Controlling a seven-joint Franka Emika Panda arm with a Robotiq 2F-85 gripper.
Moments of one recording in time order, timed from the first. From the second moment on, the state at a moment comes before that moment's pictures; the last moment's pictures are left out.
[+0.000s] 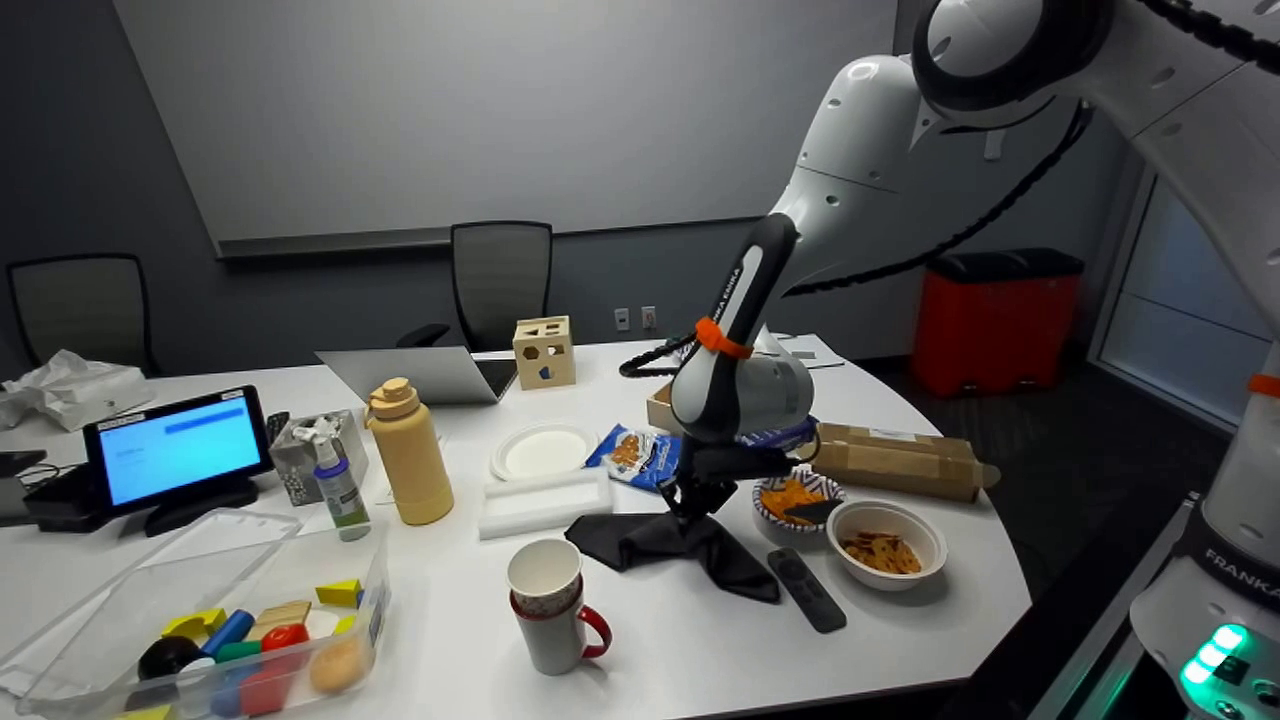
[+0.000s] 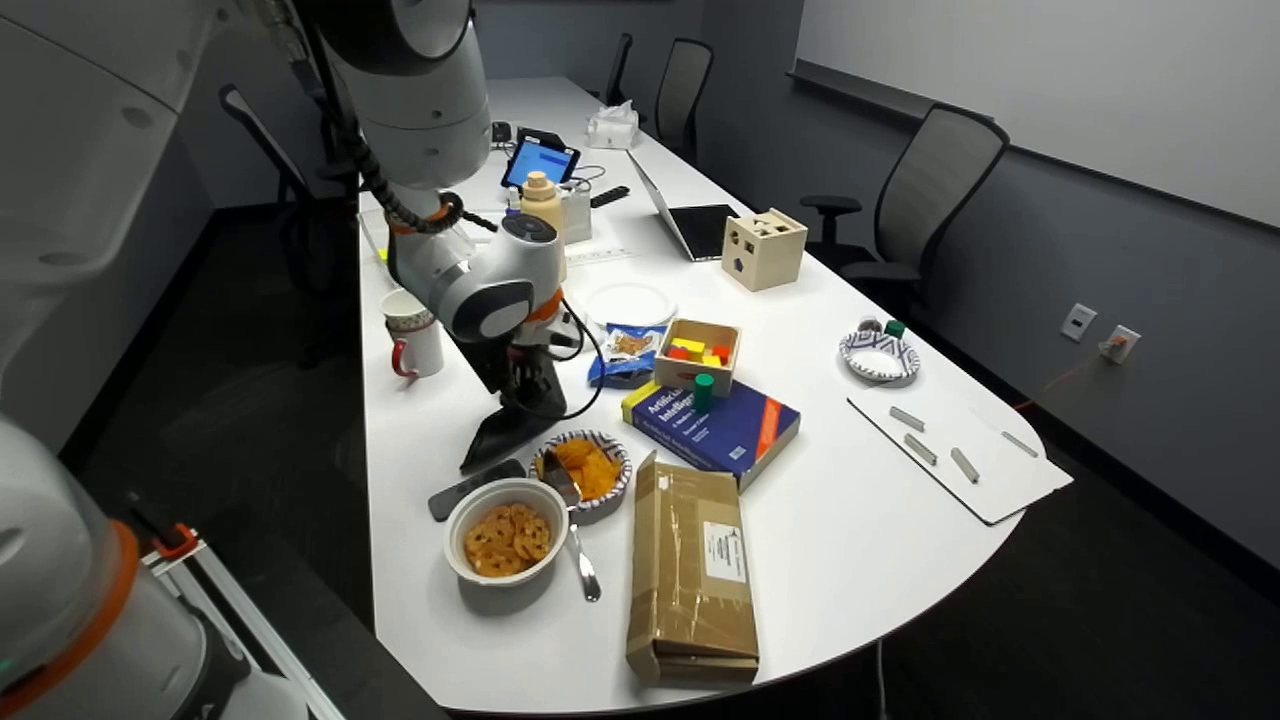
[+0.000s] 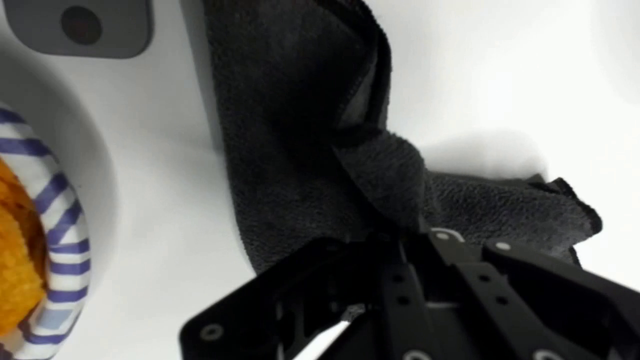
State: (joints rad) arm 0.11 0.73 0.26 -2.16 0.38 3.00 0.14
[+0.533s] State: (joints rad) arm 0.13 0.70 0.29 -2.20 0.35 2.68 0.15
